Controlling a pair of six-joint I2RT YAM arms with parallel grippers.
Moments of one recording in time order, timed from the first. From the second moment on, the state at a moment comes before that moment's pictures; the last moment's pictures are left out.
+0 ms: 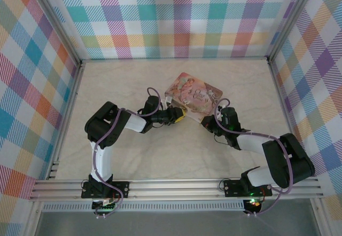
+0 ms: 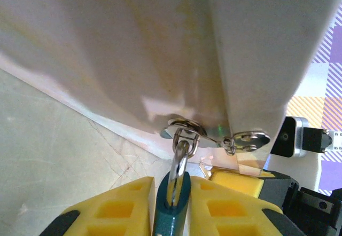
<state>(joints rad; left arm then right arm) -0.55 2.01 0.86 0.71 0.66 -1.14 0.38 1.38 0.39 0.37 -0.31 0.95</state>
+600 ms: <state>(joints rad) -0.52 2.02 0.84 0.73 0.67 -1.13 0.37 1.38 0.41 0.36 -0.28 0.93</state>
